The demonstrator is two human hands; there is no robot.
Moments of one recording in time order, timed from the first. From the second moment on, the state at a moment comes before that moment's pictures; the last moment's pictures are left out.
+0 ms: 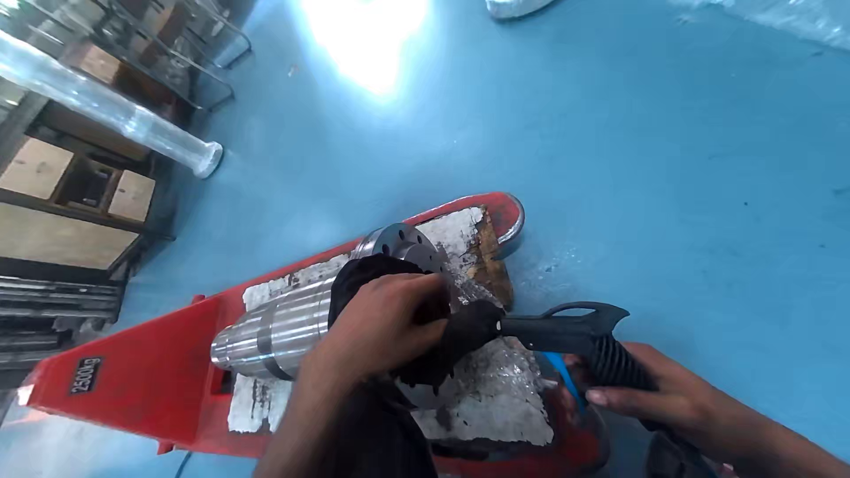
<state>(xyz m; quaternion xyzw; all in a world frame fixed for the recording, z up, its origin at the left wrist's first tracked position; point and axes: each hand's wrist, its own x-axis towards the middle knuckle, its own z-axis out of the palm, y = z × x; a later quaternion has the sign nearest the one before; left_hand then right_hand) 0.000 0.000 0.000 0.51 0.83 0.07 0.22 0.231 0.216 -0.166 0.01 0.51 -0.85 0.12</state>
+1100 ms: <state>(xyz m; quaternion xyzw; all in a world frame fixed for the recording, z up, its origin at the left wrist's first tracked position) 0.015 0.010 -0.025 0.58 0.75 -0.21 0.26 0.239 0.210 -0.136 0.00 0.78 -0.62 0.01</state>
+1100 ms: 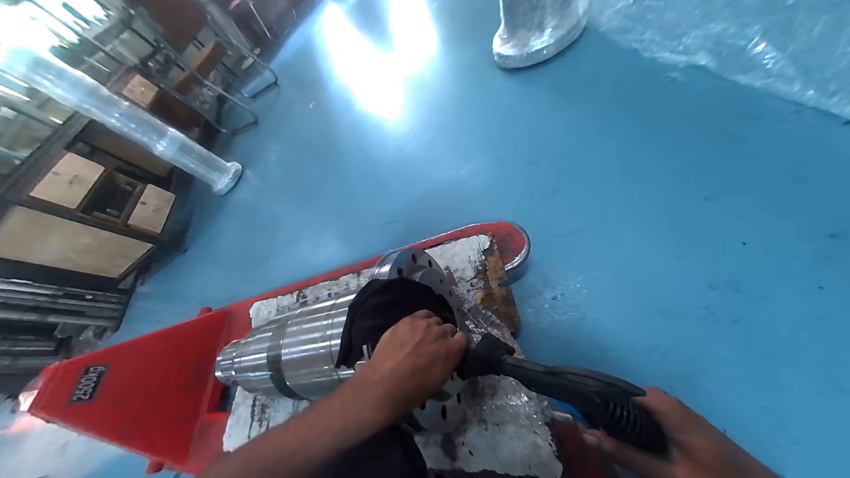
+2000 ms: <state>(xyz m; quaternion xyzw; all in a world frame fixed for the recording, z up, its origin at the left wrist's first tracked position) 0.019 0.010 -0.031 0.56 0.77 -0.19 0.23 0.230 0.223 -0.157 0.03 0.76 -0.65 0.03</state>
